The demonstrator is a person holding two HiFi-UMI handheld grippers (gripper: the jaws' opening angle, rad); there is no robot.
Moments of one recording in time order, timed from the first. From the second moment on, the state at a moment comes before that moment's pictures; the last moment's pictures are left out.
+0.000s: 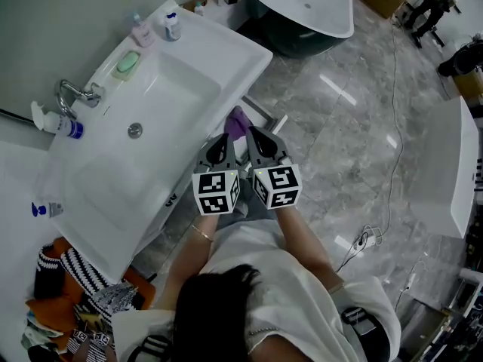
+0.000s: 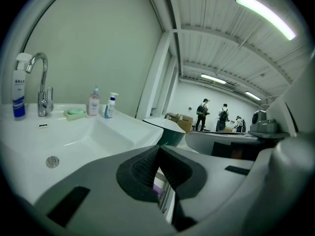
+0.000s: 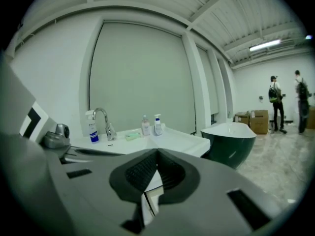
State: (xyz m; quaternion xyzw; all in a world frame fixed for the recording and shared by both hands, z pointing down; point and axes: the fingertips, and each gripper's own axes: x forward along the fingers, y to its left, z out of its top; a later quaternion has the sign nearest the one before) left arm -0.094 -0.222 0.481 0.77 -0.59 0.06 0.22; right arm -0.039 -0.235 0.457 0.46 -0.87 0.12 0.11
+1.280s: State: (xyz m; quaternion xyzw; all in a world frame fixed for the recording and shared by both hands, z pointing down) left arm -0.095 -0.226 0.517 0.75 -0.60 0.08 0.26; right arm -0.035 -0.240 0.505 0.46 -0.86 0.17 0.17
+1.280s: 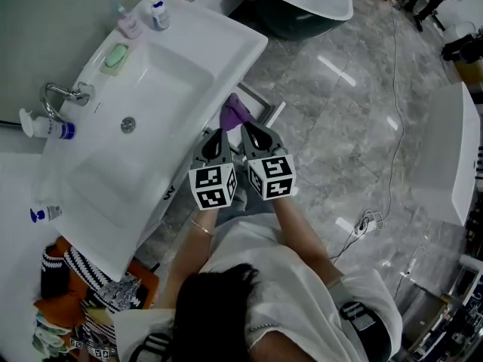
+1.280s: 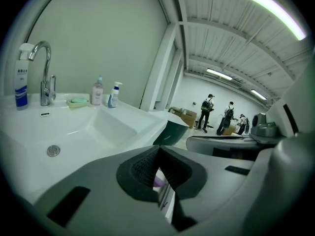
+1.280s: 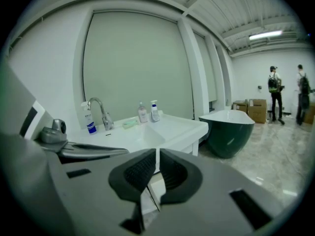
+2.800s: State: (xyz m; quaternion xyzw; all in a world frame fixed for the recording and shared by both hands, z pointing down) left arm -0.082 -0.288 0.681 0.66 -0.62 0.18 0.37; right arm -0.042 -0.343 0.687 0.32 -0.85 0.28 0.30
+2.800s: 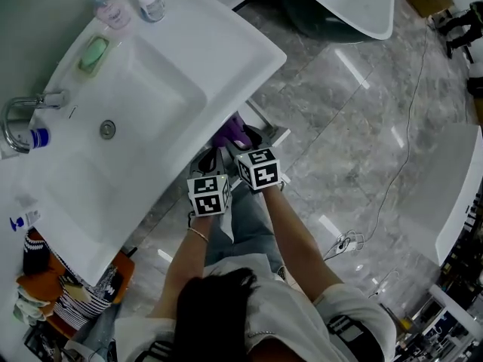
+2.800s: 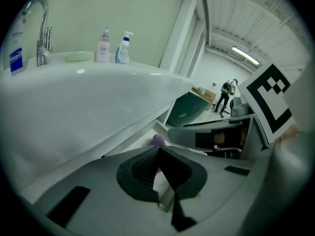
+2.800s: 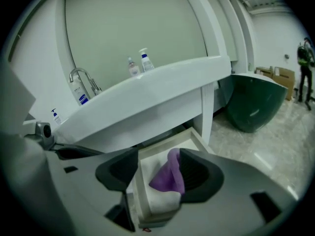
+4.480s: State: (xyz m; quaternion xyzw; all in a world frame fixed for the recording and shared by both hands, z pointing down) left arm -0.092 -0.311 0.758 0.63 -0.64 0.21 0.40; right arm -0.052 -0.372 0.830 0.30 -0.80 0.32 0.40
